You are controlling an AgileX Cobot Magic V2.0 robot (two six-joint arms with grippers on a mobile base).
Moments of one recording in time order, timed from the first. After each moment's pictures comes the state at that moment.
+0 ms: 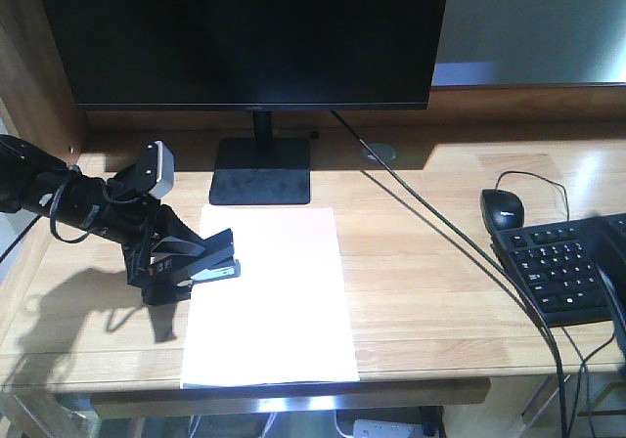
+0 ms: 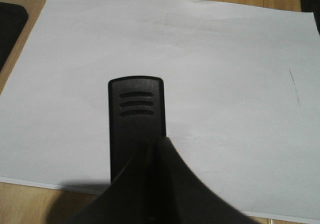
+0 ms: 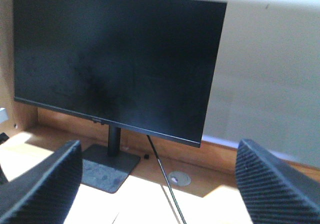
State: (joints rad) left arm 0.00 2.07 -1.33 -1.04 1.02 1.99; right arm 0.29 0.40 -0.36 -1.10 -0.04 0.97
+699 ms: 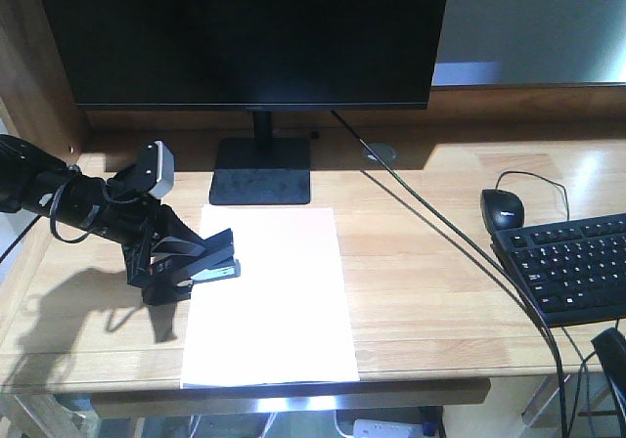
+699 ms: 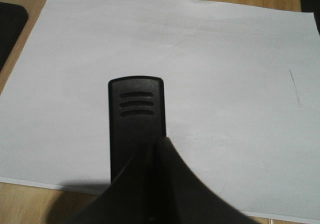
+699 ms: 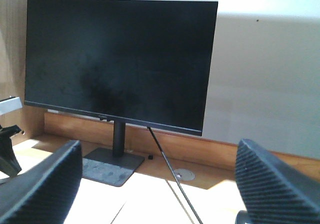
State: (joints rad) left arm 0.00 2.07 -1.33 -1.04 1.02 1.99; right arm 0.29 0.04 -0.09 -1.10 -0.04 1.00
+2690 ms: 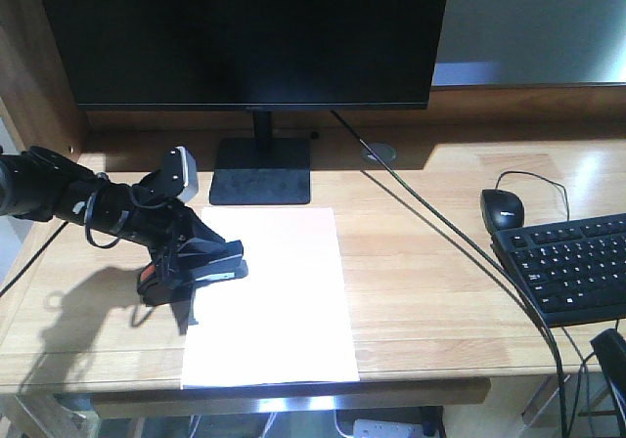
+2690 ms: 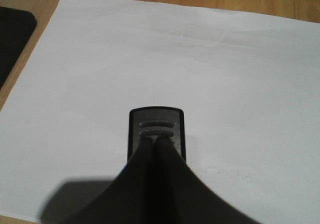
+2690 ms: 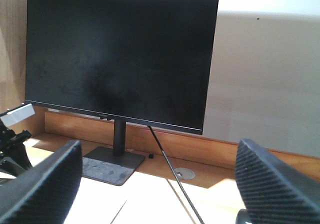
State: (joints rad) left arm -0.07 2.12 -1.33 -1.12 0.91 2.00; right arm 0.29 0.04 -0.09 -1.10 -0.04 1.00
